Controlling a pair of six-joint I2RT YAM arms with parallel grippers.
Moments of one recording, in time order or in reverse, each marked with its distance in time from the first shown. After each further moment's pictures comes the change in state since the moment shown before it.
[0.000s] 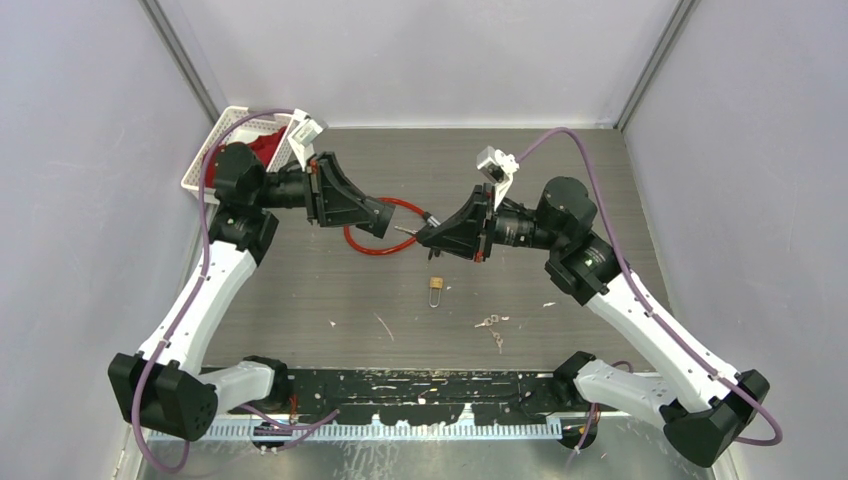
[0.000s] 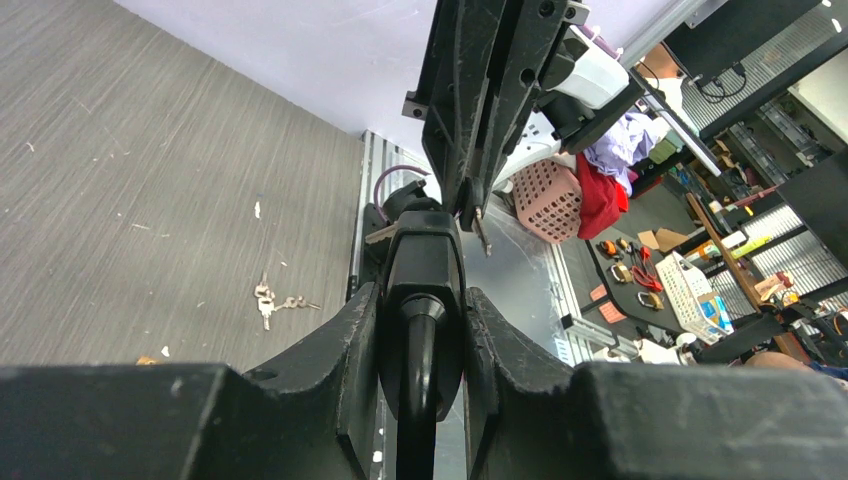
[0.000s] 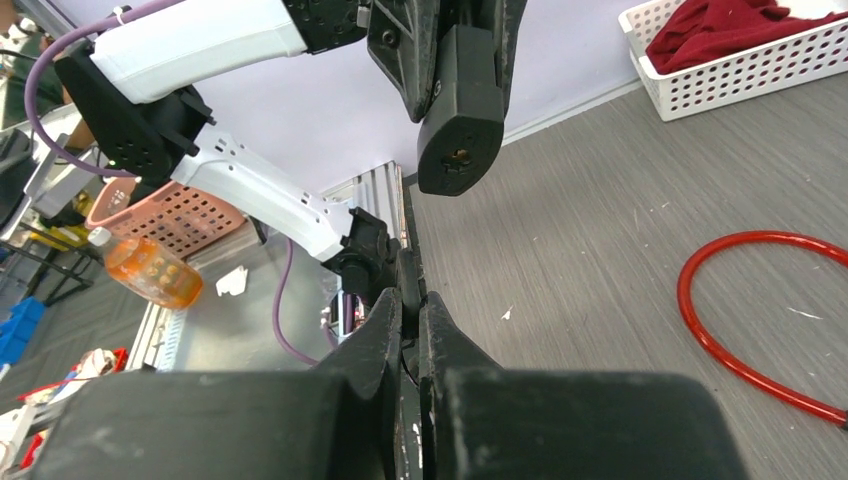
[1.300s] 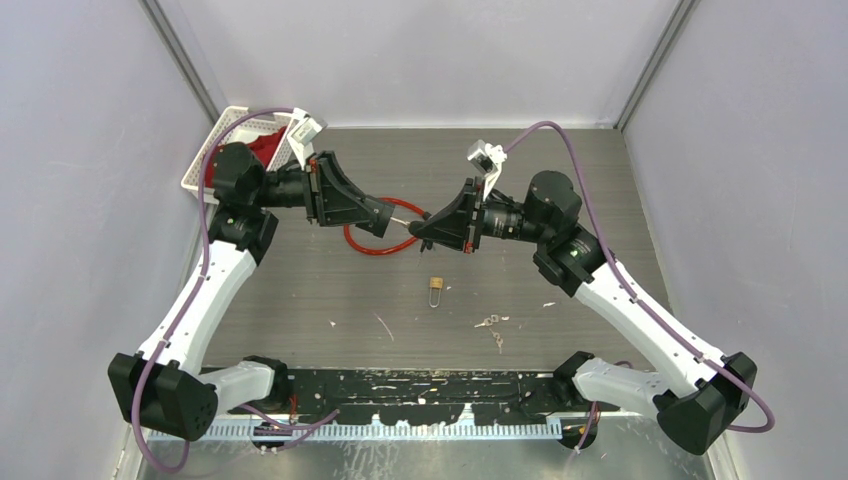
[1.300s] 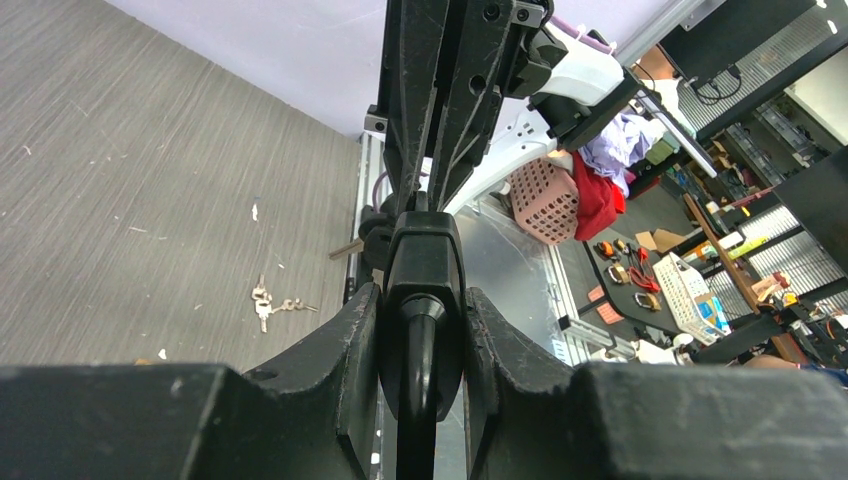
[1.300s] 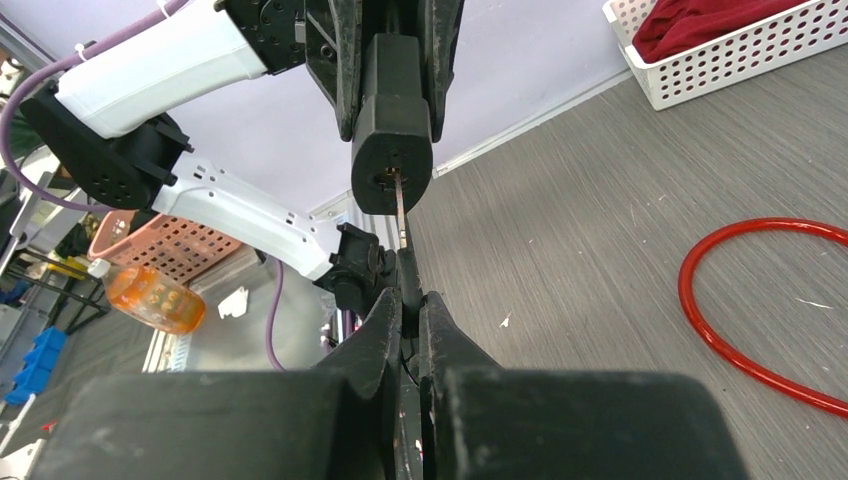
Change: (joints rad) left arm -0.001 0.004 0.011 0.019 0.002 -0.024; right arm 0.000 0.078 -0.003 0.072 0.032 0.063
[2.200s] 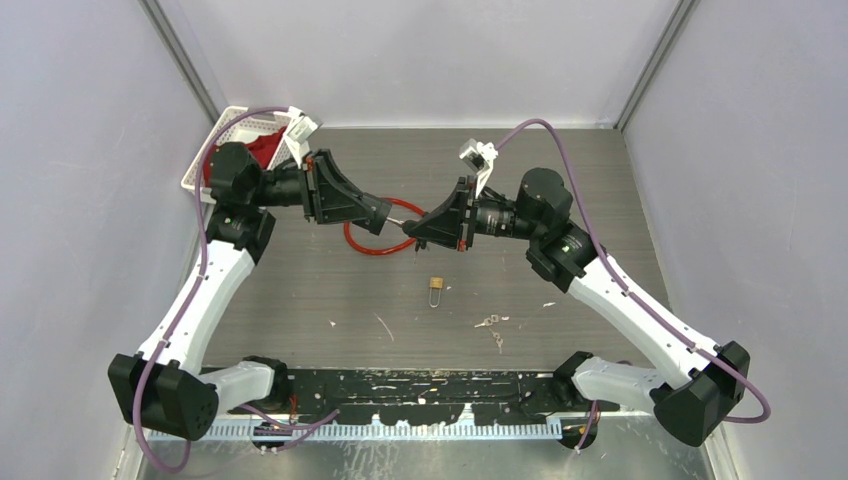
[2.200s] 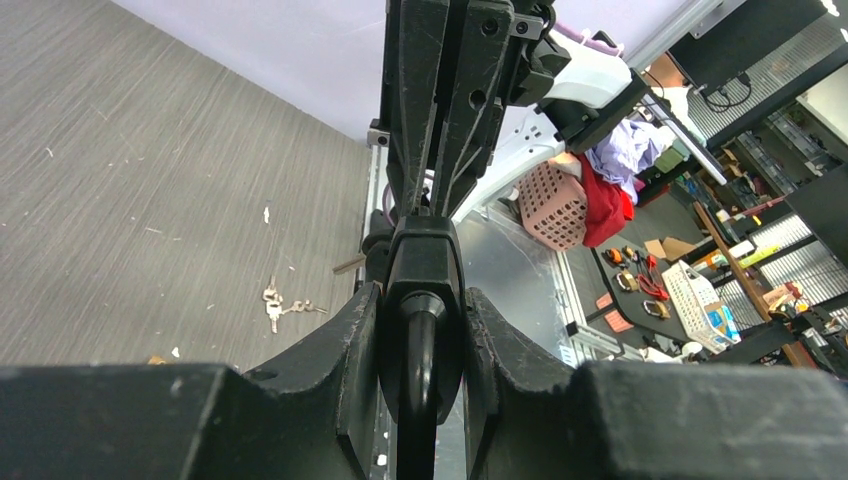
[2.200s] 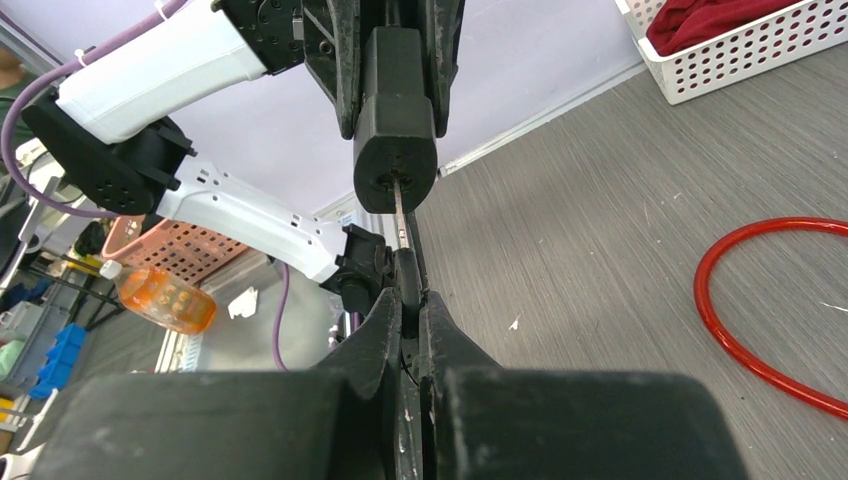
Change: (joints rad) left arm 0.015 0.000 0.000 0.000 -0.004 0.005; right arm 0.026 0.046 0.010 0.030 0.000 0.023
